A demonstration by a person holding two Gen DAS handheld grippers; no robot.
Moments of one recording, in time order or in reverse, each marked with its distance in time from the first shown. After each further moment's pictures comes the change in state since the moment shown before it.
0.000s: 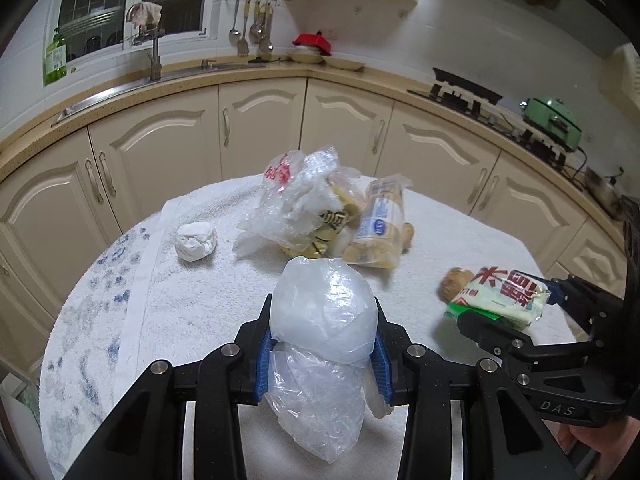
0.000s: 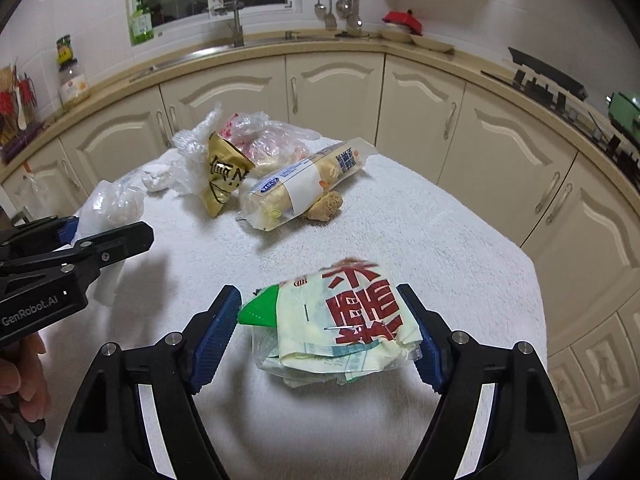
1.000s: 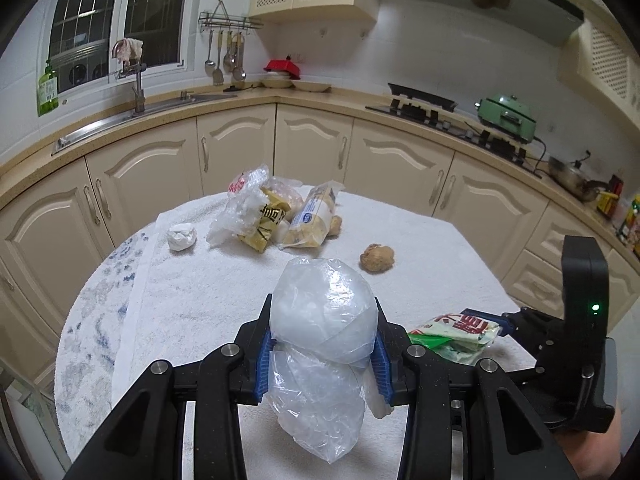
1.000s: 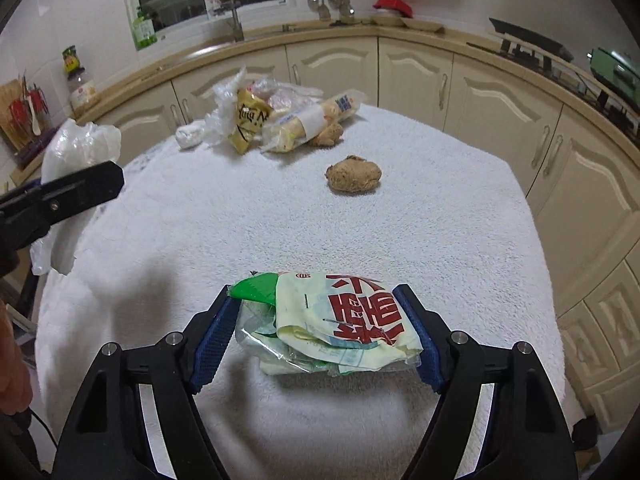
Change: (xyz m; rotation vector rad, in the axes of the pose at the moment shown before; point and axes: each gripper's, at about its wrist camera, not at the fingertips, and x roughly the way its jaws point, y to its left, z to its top) left arm -0.119 -0.063 -0.055 0.063 -0.077 -0.033; right arm -0.055 0.004 -0.071 0.074 0.020 0.046
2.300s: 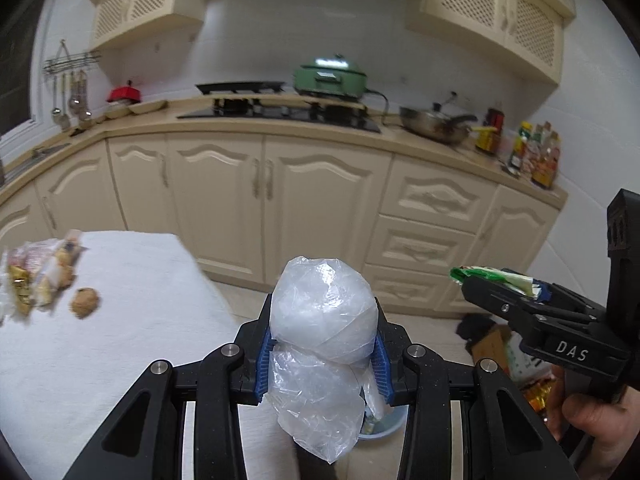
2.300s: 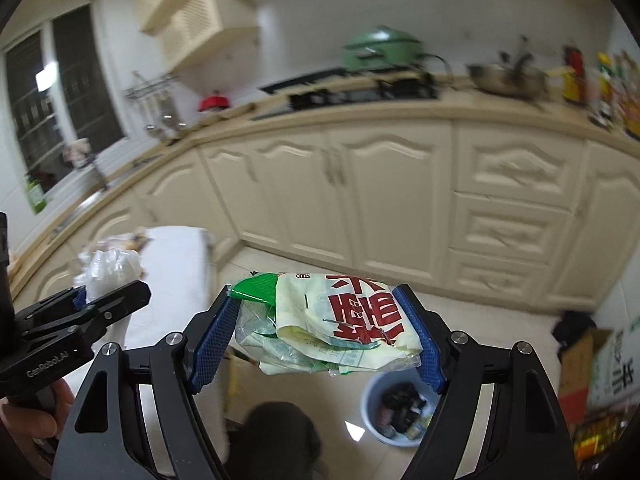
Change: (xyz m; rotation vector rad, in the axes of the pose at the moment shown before) left arm 0.047 -0.289 0.000 0.257 0.045 -0.351; right arm -0.226 -0.231 -0.116 0.484 -0.288 -0.331
